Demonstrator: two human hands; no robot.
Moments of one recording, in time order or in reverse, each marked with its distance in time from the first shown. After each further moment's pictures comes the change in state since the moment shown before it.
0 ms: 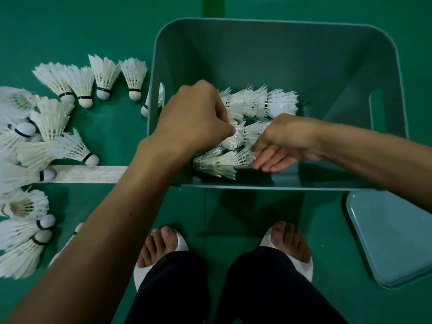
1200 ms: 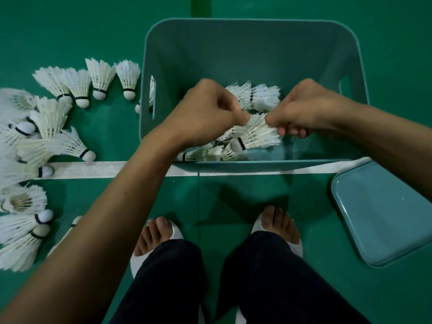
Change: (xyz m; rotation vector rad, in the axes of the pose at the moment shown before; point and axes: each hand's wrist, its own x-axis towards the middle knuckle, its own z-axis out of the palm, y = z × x) left_hand -0.019 0.014 0.013 -0.403 -0.163 0.139; right_hand -0.070 0.014 -0.022 -0.194 0.396 -0.275
